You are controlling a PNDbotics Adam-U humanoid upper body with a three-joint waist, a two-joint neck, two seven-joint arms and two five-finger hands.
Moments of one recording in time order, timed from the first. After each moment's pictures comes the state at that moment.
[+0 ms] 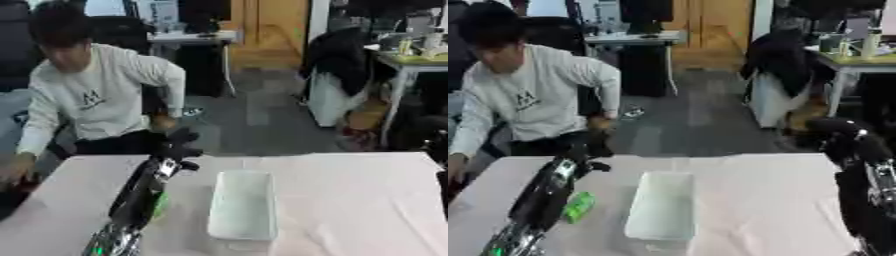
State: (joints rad) left arm -0.25 0.20 -0.11 -1.76 -0.06 -0.11 -0.04; right arm -0.31 -0.34 0.17 -1.94 -0.07 -0.29 -0.03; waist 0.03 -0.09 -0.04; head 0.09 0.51
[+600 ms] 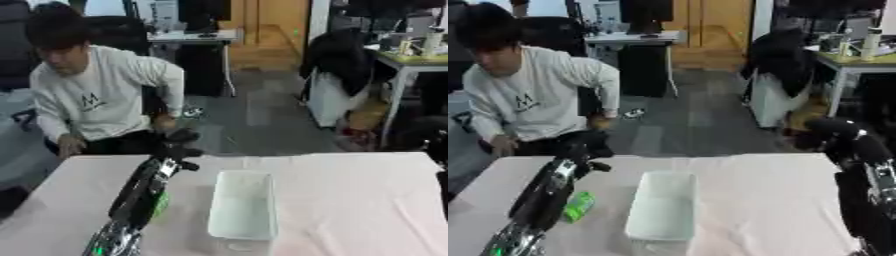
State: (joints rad) left arm -0.25 0.20 -0.11 -1.76 -0.06 -0.10 -0.04; right arm -0.31 -0.34 0.17 -1.94 -0.07 -0.29 -0.03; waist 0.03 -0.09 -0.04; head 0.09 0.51
